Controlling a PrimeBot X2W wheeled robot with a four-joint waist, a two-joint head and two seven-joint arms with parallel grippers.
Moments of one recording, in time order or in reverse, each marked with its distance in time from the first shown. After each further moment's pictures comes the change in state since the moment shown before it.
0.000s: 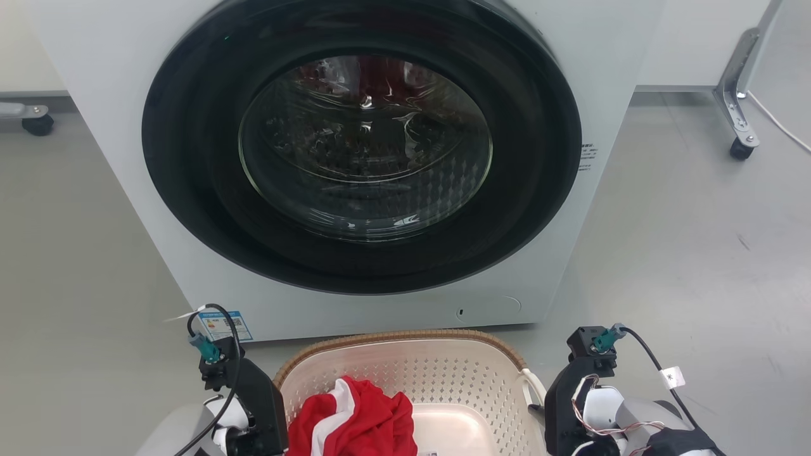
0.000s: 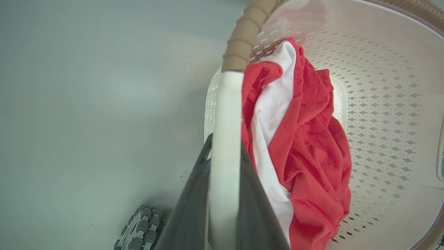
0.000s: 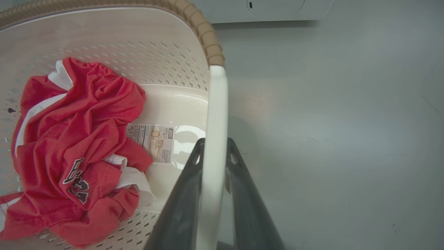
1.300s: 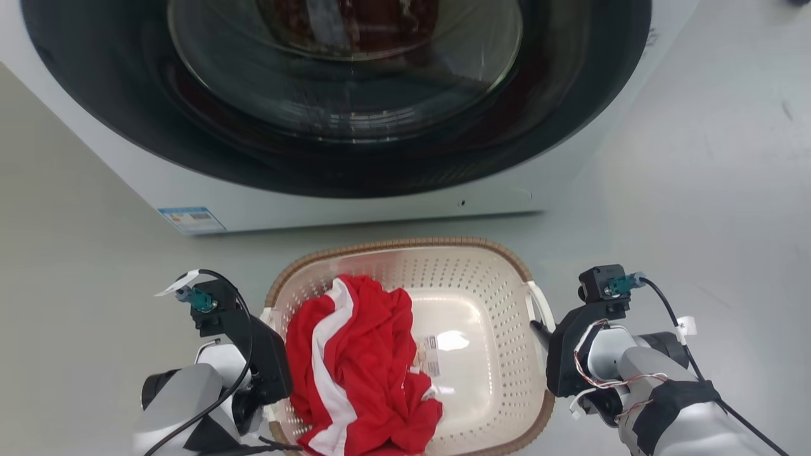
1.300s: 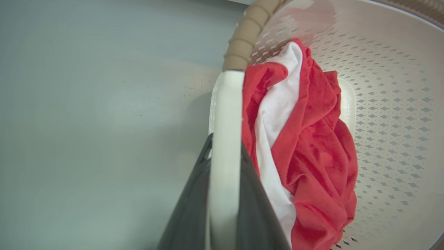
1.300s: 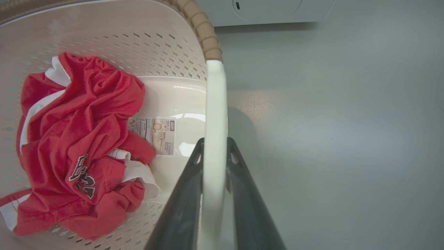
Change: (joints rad) left arm -0.059 -0.001 -0.016 -0.061 0.027 0.019 -0.280; right arm -0.110 -0.016 0.017 -0.001 -0.019 -0.001 -0.206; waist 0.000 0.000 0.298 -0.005
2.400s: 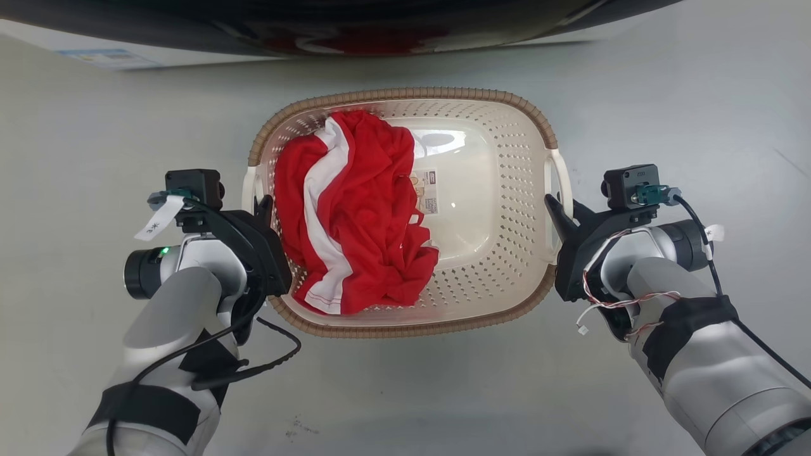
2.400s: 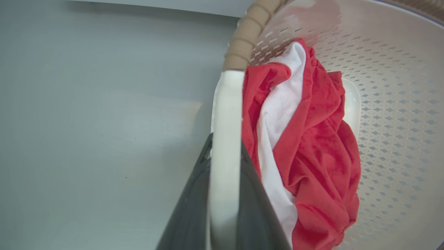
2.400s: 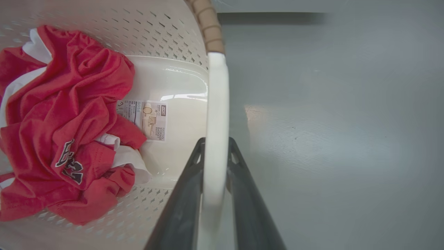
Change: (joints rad) left arm -0.198 0.006 -0.020 -0.054 0.068 0.025 -0.299; right arm -0.212 -0.030 0.024 0.011 -0.086 -0.039 -0.247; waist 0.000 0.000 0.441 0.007
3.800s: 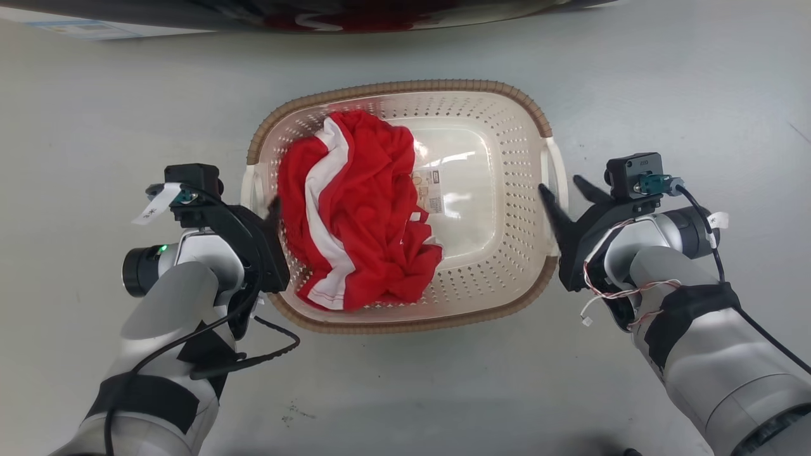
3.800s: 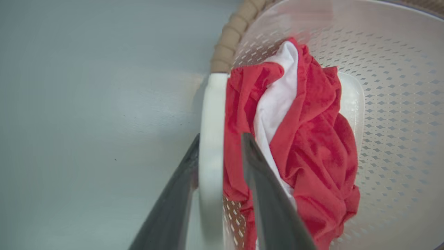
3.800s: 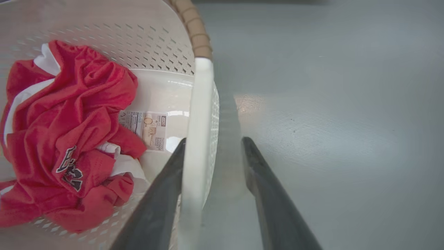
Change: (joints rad) left arm -0.041 -0.010 -0.016 0.071 -0.013 -0.035 0.022; right arm -0.051 0.015 0.020 0.063 -0.002 0.018 -0.042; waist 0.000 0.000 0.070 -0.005
